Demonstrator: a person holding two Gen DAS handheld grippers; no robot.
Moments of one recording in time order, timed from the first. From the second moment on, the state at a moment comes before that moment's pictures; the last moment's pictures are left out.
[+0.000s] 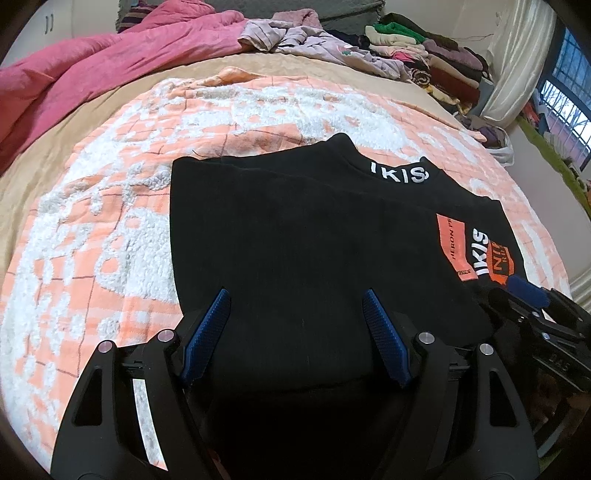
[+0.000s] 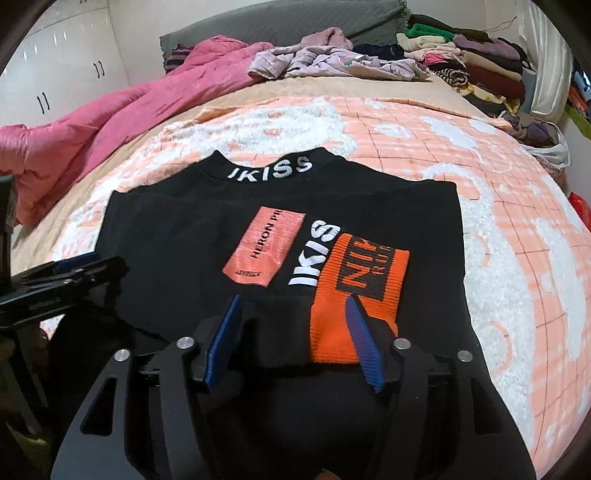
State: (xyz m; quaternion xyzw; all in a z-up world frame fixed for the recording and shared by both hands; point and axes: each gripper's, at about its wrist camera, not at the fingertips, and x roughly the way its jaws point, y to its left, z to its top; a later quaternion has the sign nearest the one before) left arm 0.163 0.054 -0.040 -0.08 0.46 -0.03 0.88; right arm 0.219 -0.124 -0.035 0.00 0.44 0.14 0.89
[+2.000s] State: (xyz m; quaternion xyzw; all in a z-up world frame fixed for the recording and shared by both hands) left arm 0.074 0.066 0.018 -0.07 0.41 -0.01 0.91; right arm 0.130 -0.150 0.032 0.01 0.37 0.12 0.92
